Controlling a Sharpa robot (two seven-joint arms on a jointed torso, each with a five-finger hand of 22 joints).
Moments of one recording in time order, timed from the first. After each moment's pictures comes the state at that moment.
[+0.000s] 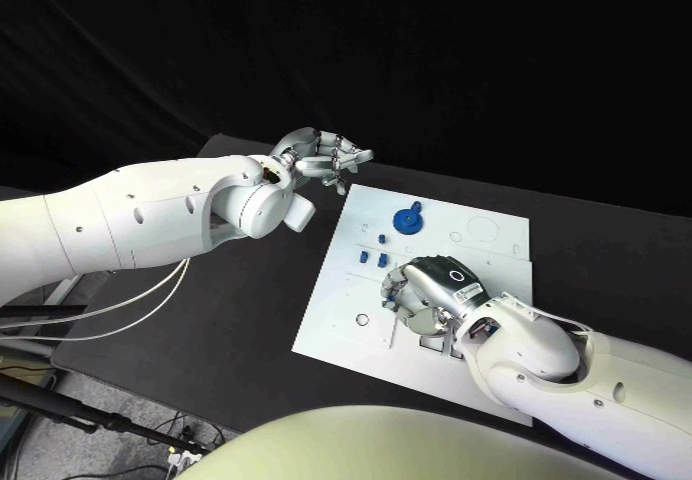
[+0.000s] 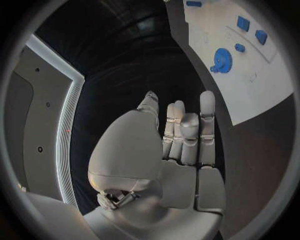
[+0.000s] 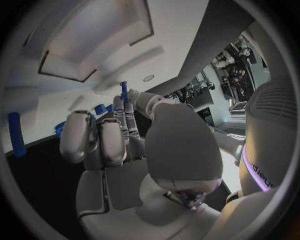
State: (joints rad) left arm 1.19 -0.93 0.02 1.52 -0.32 -0.35 0.14; left_hand 1.44 -0.08 0.03 0.29 0.06 0.77 0.15 0.65 0.38 0.85 0.08 0.96 0.41 1.22 0.02 1.34 0.86 0.17 0.97 0.12 1.05 0.59; right arm 1.02 -0.65 -0.14 1.71 -1.79 -0.46 -0.25; right_hand 1.36 -0.22 0.66 0.07 0.05 1.06 0.13 0.32 0.37 1.19 0.07 0.13 0.09 1.46 0.00 1.30 1.08 0.08 1.43 0.09 1.17 1.31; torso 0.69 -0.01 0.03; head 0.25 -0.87
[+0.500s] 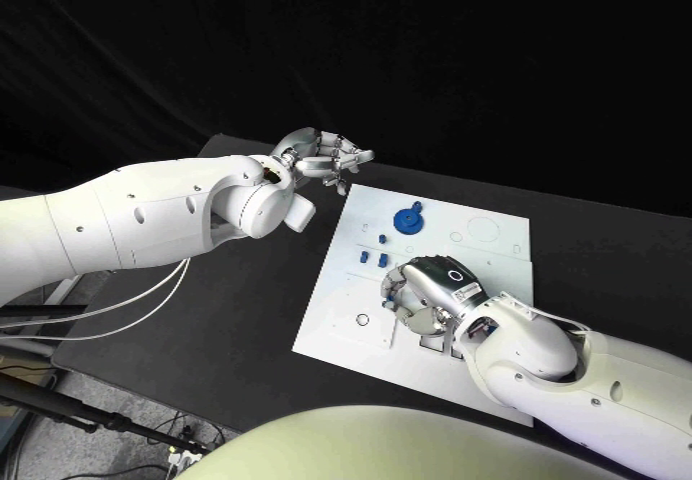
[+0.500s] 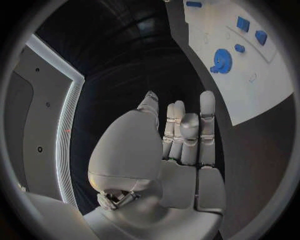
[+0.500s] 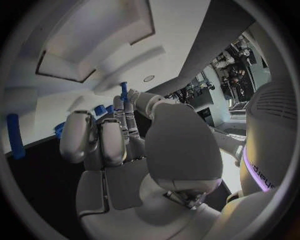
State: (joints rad) left arm 1.19 -0.93 0.02 1.52 -0.32 -0.35 0.13; left_hand 1.44 -0.08 0.03 0.29 0.06 0.76 0.15 0.65 0.37 0.85 0.08 0.96 0.41 1.22 0.02 1.34 0.87 0.17 0.97 0.12 1.05 0.59; right arm 1.02 -0.65 -0.14 1.70 -1.79 -0.46 -0.25; right_hand 1.36 -0.22 0.66 0.07 0.05 1.06 0.13 0.32 0.37 1.19 0.07 0.13 0.08 1.46 0.00 1.30 1.08 0.08 1.43 0.09 1.17 1.31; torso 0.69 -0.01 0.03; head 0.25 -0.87
